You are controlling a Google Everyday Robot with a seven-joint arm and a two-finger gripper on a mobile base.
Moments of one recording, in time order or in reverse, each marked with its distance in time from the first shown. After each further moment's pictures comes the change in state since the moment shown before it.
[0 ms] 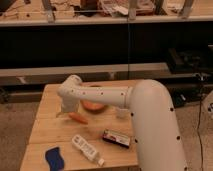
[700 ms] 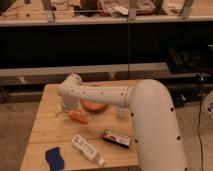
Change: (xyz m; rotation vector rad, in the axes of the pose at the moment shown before) arm 0.017 0.000 -0.002 0.008 0.053 -0.140
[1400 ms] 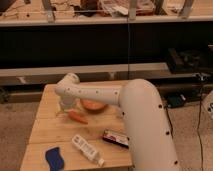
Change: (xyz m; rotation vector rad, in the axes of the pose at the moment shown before) arm 0.012 -0.004 0.015 -0.024 -0.027 -0.137
